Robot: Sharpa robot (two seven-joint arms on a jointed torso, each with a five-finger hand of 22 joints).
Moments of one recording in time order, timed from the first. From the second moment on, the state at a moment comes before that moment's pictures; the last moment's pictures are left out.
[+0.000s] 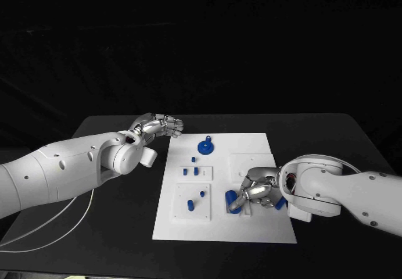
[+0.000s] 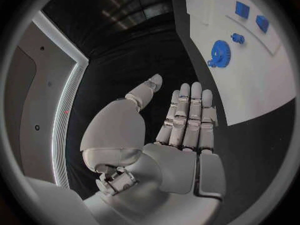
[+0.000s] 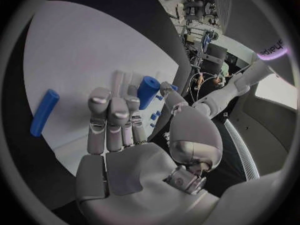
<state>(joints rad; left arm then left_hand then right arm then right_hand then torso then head) 1.28 -0.78 -0.12 1.27 -0.12 -0.21 0.28 1.05 -0.10 0.51 -0.27 0.11 0.83 0.18 0.34 0.44 1.16 0.14 0.07 0.09 0.89 0.13 0.51 0.35 0.04 0.65 0.03 0.52 1.27 1.27 -0.85 -0.14 1.73 -1.01 0.12 -0.48 0.79 -0.12 0.52 -0.25 0.05 1.02 0.08 0.26 0.62 1.18 -0.03 1.02 1.13 1.31 -0.13 1.21 1.05 0.19 1.29 -0.08 0.94 1.30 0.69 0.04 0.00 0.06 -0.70</state>
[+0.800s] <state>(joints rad) 1.28 -0.78 -0.12 1.27 -0.12 -0.21 0.27 1.05 -0.10 0.51 -0.27 0.11 0.83 0.18 0.34 0.44 1.16 0.14 0.07 0.09 0.89 0.13 0.51 0.35 0.04 0.65 0.03 0.52 1.27 1.27 -0.85 -0.14 1.74 -1.04 0.12 -0.48 0.69 -0.15 0.38 -0.29 0.05 1.02 0.08 0.26 0.63 1.18 -0.03 1.01 1.14 1.31 -0.13 1.21 1.05 0.19 1.28 -0.08 0.94 1.31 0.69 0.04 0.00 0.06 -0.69</state>
